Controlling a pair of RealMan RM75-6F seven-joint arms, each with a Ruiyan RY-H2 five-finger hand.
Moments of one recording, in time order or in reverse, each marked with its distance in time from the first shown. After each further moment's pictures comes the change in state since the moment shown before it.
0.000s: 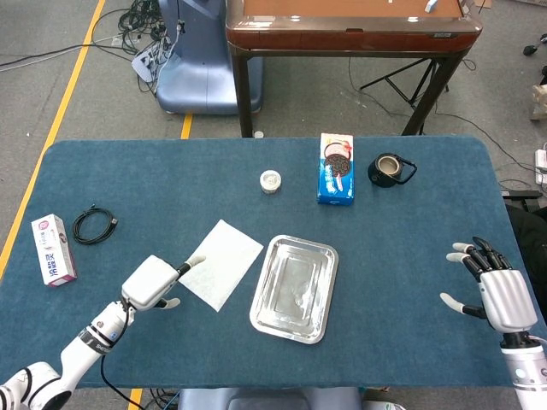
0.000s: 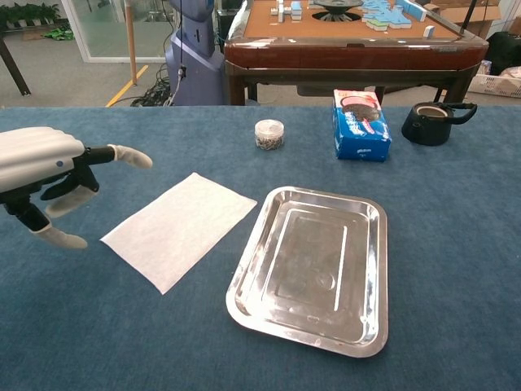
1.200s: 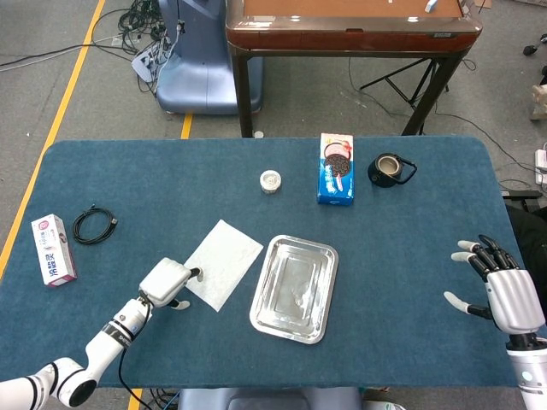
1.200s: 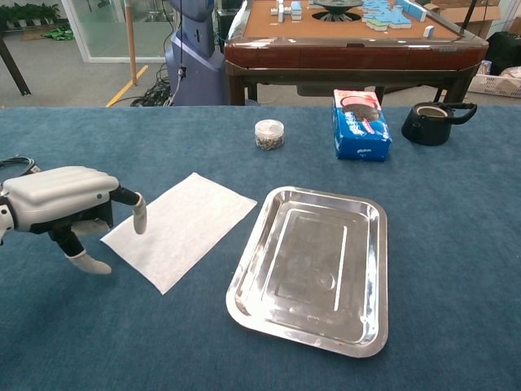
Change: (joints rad) left arm -0.058 -0.123 0.015 0.068 -0.206 -0.119 0.066; right arm -0.010 0.030 0.006 -0.030 -0.010 0.030 0.009
